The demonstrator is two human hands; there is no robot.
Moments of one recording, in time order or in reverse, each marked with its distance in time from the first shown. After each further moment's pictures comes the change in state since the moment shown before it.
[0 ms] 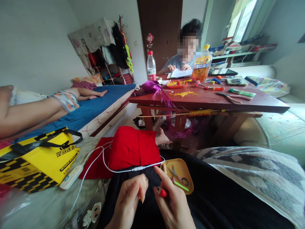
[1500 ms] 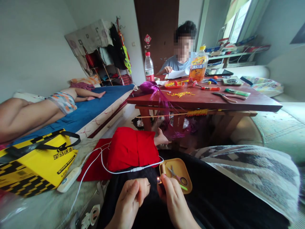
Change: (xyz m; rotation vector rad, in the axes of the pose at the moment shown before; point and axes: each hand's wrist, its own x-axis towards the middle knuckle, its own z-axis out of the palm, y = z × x) left_hand 0.002 -0.006 0.003 -0.207 -0.052 -0.067; right_hand 0.006 -0.009 0.010 0.270 0.217 0.382
